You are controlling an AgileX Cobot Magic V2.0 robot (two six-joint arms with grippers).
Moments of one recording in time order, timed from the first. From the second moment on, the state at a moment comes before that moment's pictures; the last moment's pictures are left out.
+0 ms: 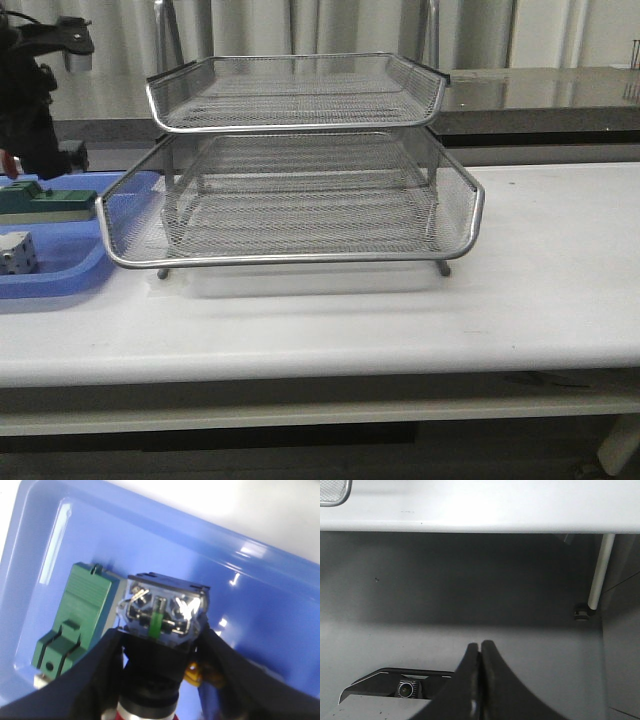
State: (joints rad) left arm 0.01 2.14 -1.87 -0.07 0.93 1.13; right arm 0.13 0.50 -0.74 -0.02 1.19 0.11
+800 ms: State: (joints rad) left arm 0.00 1.76 -1.88 -0.32 1.25 1.13; right arm 0.13 0.50 -0.74 -0.02 1.19 0.11
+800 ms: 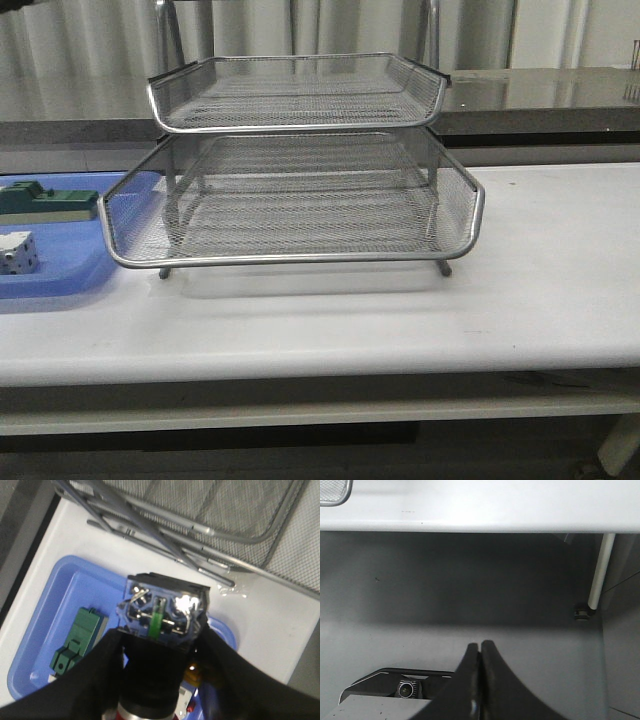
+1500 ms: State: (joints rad) left arm -0.39 1.77 -1.87 -0.35 1.26 1.13; right arm 0.13 0.50 -0.74 -0.02 1.19 0.11
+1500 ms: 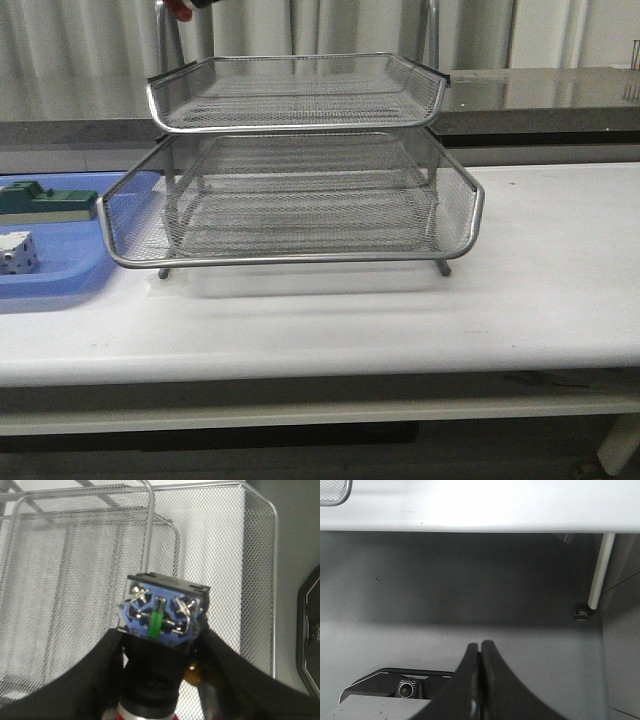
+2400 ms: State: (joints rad) left arm -0.49 2.01 -1.87 -0.33 1.25 1.13; right arm 0.13 0.50 -0.74 -0.02 1.19 0.11
